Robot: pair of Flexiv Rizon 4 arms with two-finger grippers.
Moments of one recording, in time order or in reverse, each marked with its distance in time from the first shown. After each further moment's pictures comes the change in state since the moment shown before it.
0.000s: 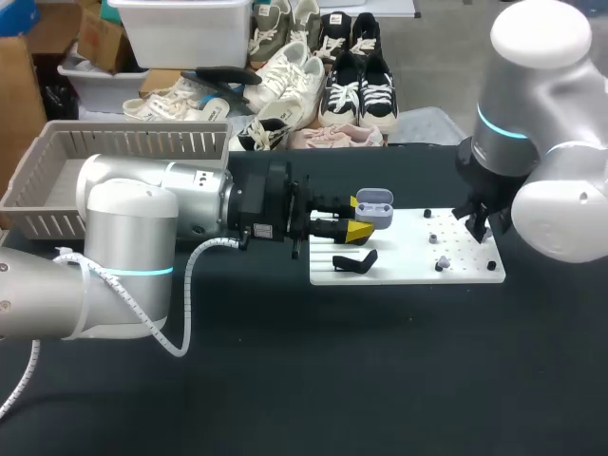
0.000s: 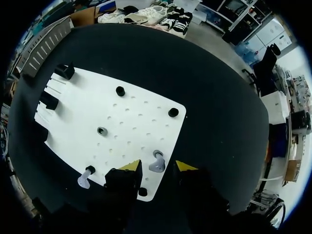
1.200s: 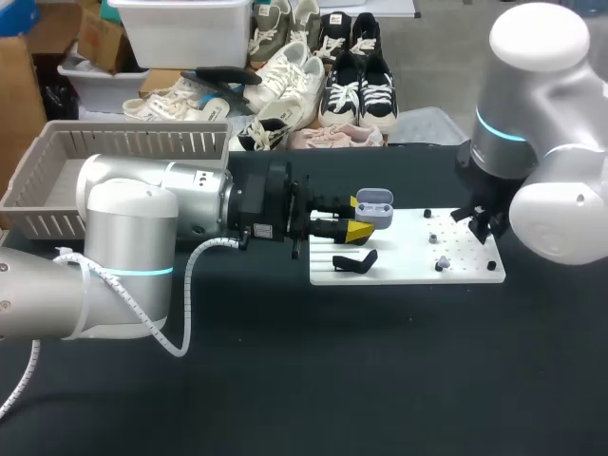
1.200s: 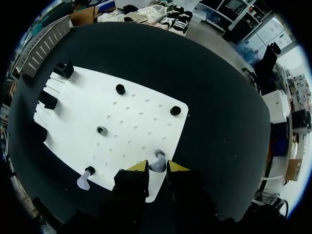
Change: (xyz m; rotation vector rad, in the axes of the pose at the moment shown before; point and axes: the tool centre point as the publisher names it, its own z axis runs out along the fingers) left arm 0.000 0.000 0.000 0.000 0.000 0.000; right arm 0.002 0.003 0.004 -0.006 0.005 0.006
